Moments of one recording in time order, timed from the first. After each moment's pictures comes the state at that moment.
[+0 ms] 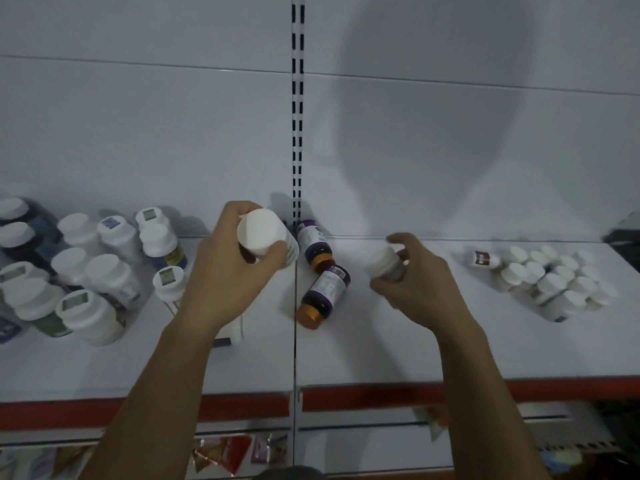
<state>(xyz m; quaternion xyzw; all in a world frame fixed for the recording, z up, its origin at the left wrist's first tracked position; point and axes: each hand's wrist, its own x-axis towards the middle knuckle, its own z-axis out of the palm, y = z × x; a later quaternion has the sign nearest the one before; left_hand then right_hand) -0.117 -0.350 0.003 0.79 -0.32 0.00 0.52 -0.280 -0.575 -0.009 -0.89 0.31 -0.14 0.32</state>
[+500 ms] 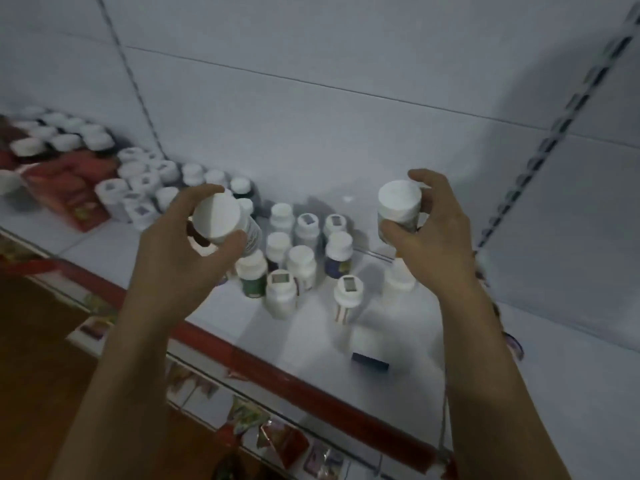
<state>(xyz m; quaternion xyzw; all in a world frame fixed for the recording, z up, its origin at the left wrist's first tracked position) -0.066 -0.111 0.043 0.86 -0.15 0.21 0.45 -0.089 -0.425 0.048 -0.85 0.06 -0.27 0.46</state>
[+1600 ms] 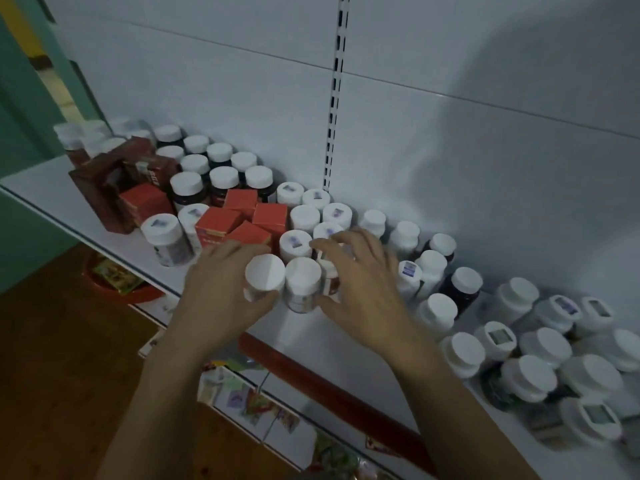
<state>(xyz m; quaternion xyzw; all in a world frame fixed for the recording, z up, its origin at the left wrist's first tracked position) 0.125 0.195 0.001 0.95 -0.16 0.11 0.25 0.110 -0.027 -0.006 -0.97 -0.12 -0.15 0.18</state>
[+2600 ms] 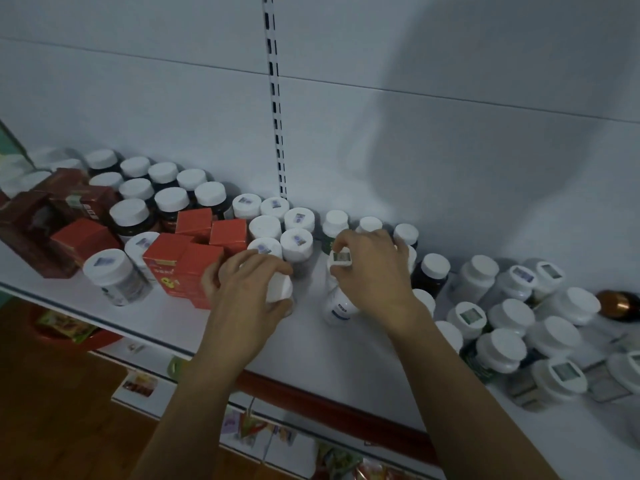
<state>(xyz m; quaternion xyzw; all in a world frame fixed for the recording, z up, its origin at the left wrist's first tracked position) 0.147 0.138 -0.022 0.94 -0.22 0.11 0.25 0.139 -0.067 -0.001 -0.97 0.10 -0.13 0.16</state>
